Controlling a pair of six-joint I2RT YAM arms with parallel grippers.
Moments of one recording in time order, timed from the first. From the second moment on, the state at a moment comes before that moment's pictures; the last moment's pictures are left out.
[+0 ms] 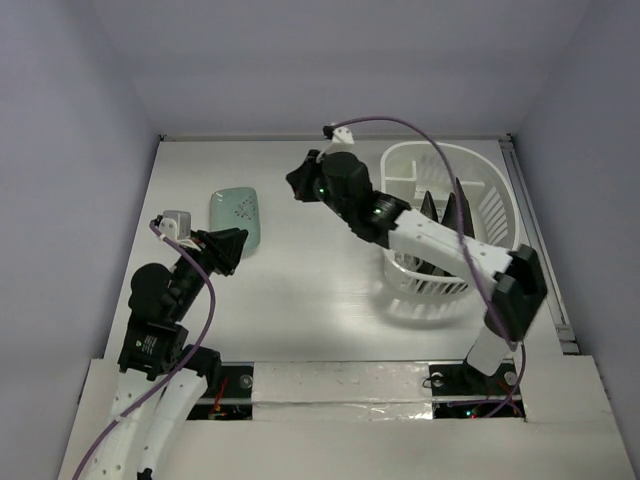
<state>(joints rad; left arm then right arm) -0.27 0.39 0.65 -0.23 0.19 -0.43 0.88 1.77 1.58 0.02 0.26 0.65</state>
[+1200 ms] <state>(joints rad) -0.27 0.39 0.63 -0.27 0.28 -0.47 0.63 1.24 1.11 -0.73 0.73 0.50</state>
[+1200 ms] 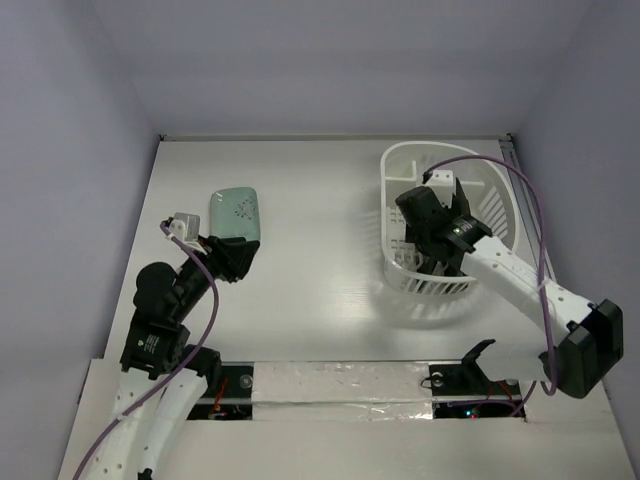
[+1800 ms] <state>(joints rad) -0.29 0.33 0.63 -0.29 0.27 -0.47 0.61 1.41 1.21 -0.87 0.79 0.44</state>
